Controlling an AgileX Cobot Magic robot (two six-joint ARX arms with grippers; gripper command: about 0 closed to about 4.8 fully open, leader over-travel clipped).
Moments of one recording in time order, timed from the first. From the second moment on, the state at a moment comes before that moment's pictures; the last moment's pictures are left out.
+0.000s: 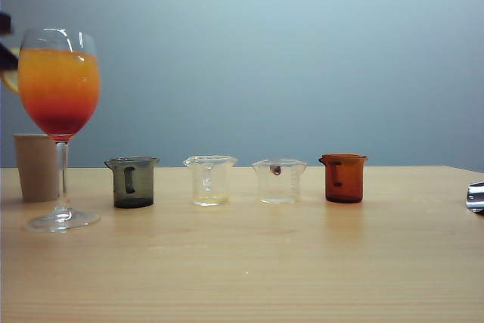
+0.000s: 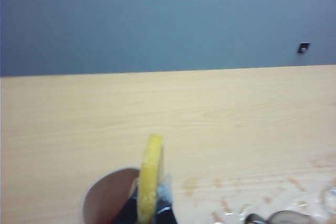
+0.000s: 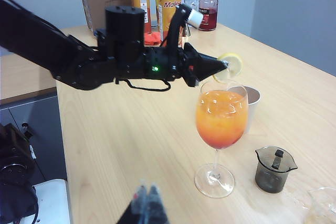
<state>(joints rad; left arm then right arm) 0.14 1.21 0.49 0.66 0.41 0.01 1.09 0.89 0.77 0.01 -0.05 0.00</state>
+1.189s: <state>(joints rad) 0.32 0.84 0.50 0.41 1.10 -0.11 1.09 0.89 0.77 0.01 -0.08 0.00</state>
